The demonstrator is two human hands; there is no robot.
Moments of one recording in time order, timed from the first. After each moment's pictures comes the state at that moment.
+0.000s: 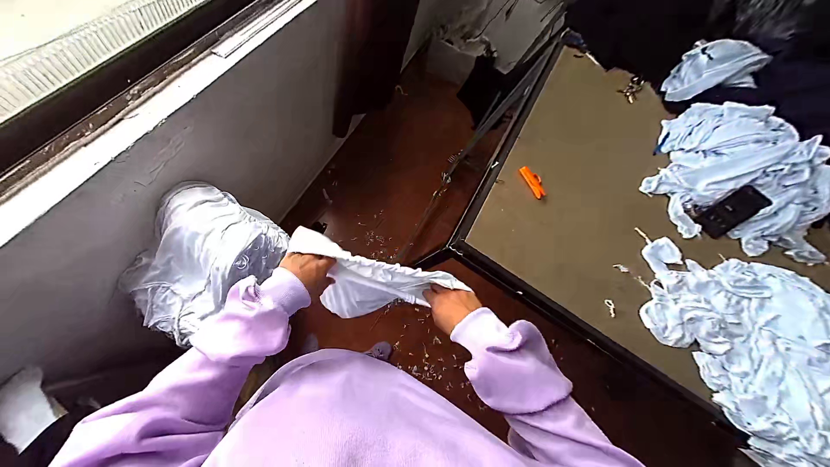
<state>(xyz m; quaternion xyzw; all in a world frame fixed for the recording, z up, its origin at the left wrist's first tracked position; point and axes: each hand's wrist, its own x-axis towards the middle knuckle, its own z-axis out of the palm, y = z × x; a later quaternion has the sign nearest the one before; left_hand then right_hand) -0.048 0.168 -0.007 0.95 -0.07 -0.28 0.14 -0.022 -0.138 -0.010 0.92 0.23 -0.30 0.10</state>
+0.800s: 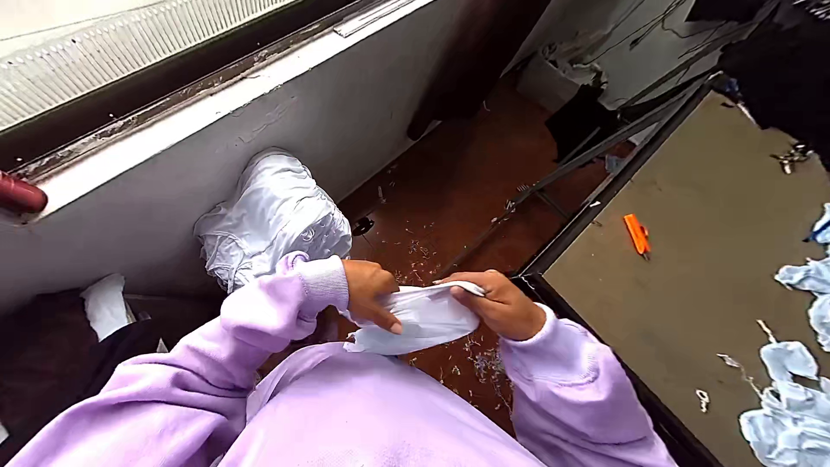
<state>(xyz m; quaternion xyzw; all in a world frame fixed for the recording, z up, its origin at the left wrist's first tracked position) -0.106 0.218 0.043 0.86 -0.22 -0.29 0.36 -0.017 -0.030 0.040 0.68 0.50 -0.24 -0.48</state>
